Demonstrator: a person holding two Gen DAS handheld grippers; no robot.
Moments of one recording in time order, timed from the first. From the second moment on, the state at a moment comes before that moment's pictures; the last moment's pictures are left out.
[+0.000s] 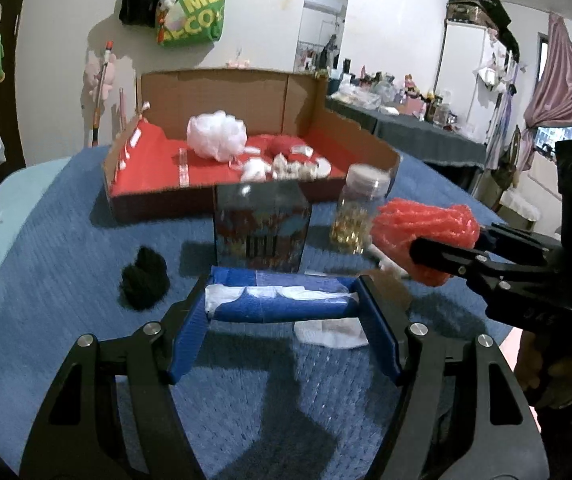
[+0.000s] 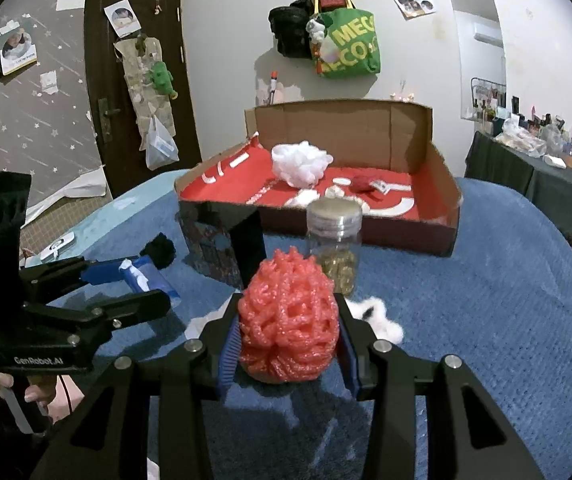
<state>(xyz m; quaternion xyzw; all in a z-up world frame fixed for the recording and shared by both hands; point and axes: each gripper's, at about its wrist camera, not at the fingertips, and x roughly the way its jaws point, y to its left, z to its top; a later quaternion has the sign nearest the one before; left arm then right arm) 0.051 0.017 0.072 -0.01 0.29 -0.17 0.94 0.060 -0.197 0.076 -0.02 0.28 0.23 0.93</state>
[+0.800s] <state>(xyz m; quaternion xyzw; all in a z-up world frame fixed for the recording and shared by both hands) 0.152 0.019 0.125 -0.01 0.30 -0.19 0.93 0.141 -0.198 0.135 -0.03 0.26 0.23 0.94</state>
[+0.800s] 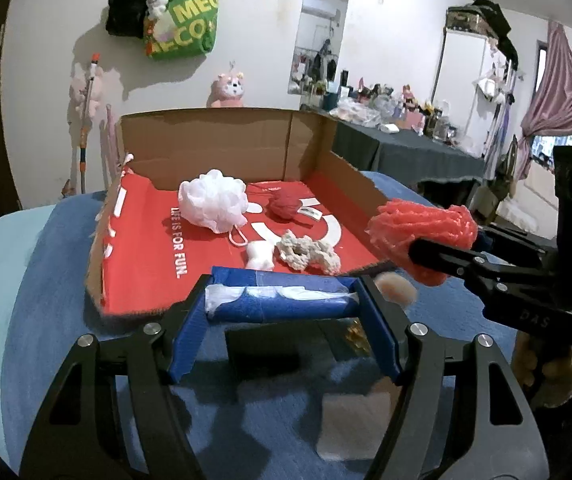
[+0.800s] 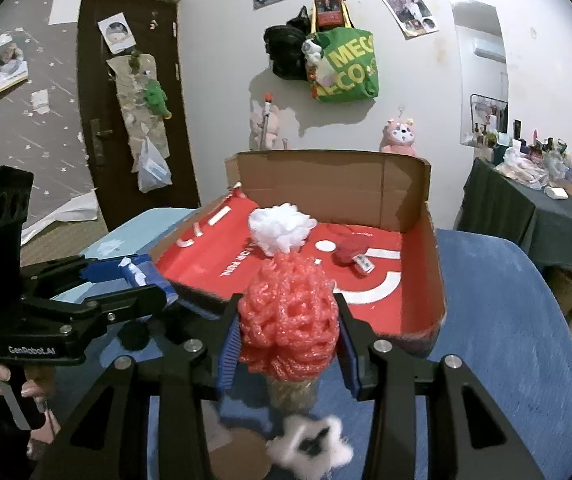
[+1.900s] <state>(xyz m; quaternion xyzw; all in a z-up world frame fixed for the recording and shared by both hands) 0.305 0.014 0.055 0.06 0.49 -0.19 0.85 0.292 -0.175 0.072 -0.20 0.43 0.12 0.87</state>
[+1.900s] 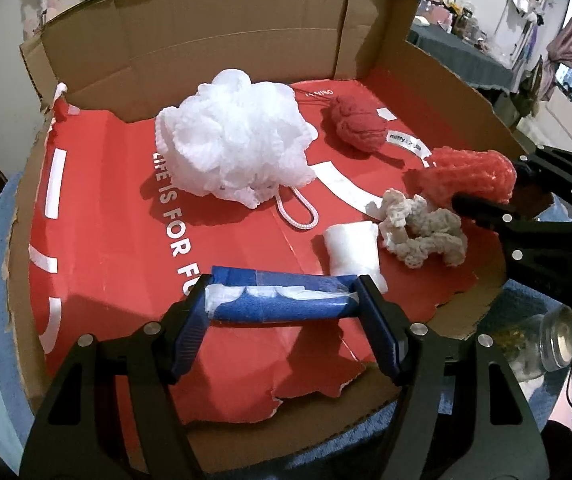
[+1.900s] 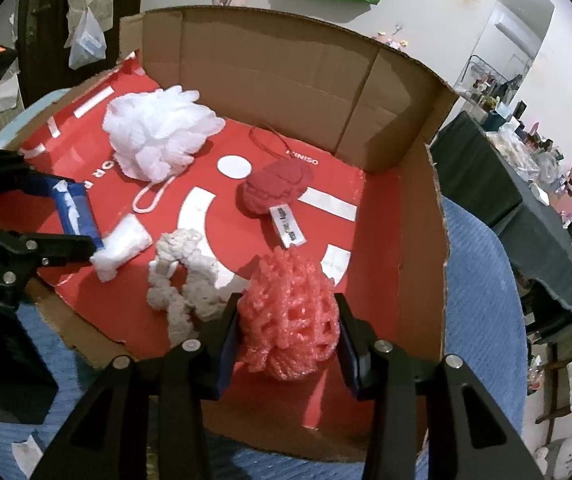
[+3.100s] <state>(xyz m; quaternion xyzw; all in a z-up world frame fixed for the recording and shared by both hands) 0.286 0.027 0.084 0.02 0.46 -0.21 0.86 0.280 -0.180 0.096 -0.19 0.41 0.13 0.88</state>
